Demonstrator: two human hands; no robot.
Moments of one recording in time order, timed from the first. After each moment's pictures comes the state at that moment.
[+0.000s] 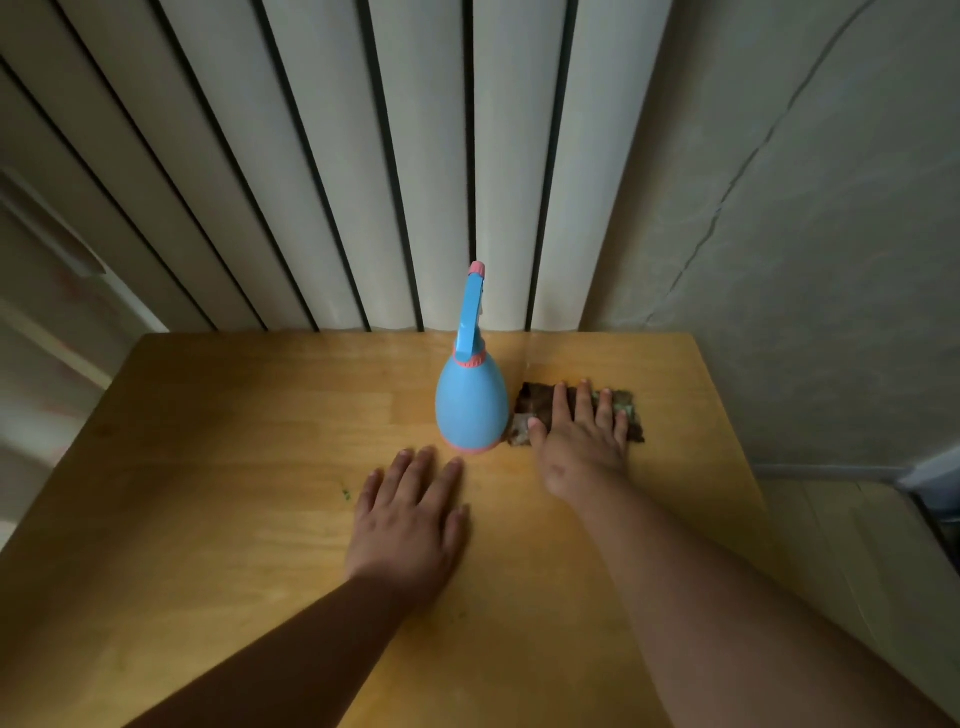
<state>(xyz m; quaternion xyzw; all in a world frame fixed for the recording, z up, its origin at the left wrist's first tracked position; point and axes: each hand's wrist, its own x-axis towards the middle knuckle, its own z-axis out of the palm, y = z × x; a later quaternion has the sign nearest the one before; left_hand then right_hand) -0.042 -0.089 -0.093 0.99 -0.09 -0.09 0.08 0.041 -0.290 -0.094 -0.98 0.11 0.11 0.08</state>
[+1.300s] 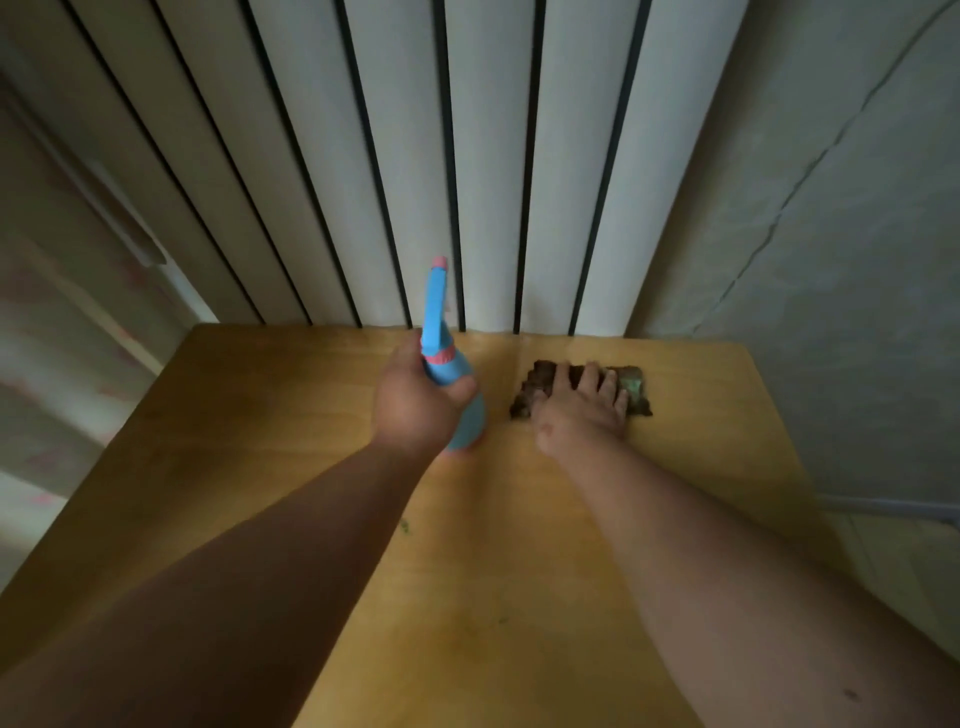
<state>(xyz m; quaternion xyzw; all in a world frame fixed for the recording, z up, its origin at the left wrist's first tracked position) 0.041 -0.078 -0.032 0.85 0.11 0.09 0.51 0.083 -0.240 -0.082 -0.98 0.11 0.12 0.05</state>
